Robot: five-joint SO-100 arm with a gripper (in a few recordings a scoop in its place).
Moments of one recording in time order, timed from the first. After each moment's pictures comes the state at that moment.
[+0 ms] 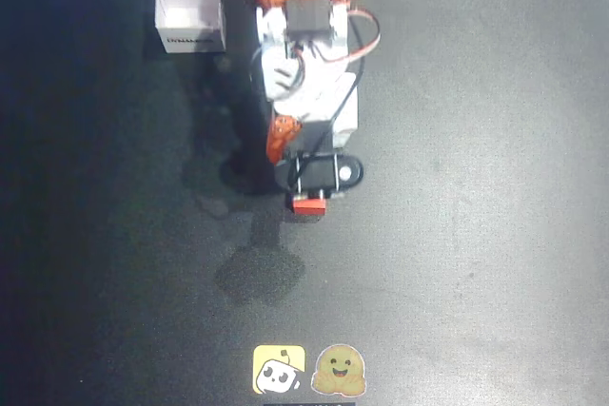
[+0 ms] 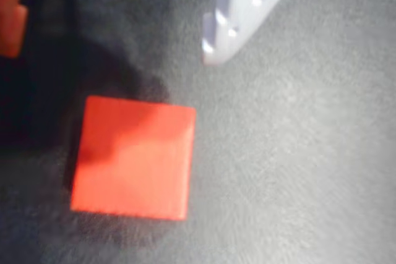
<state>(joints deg) -3.5 119.3 133.0 56.2 92.9</state>
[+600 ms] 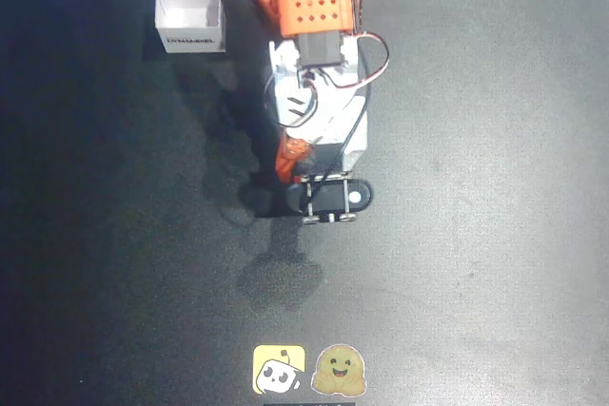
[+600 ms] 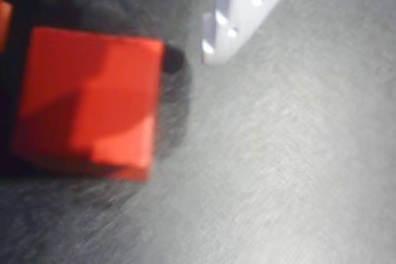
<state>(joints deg) -5.4 110.6 133.3 46.3 95.9</state>
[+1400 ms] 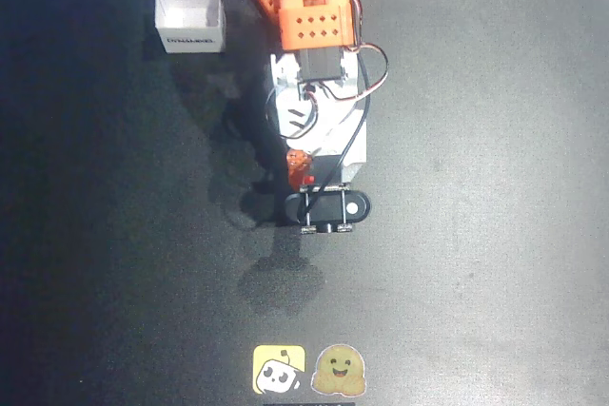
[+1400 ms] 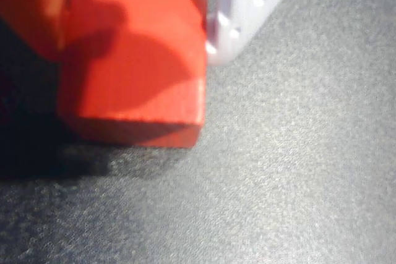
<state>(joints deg) -5.8 105.6 133.5 40.7 97.1</state>
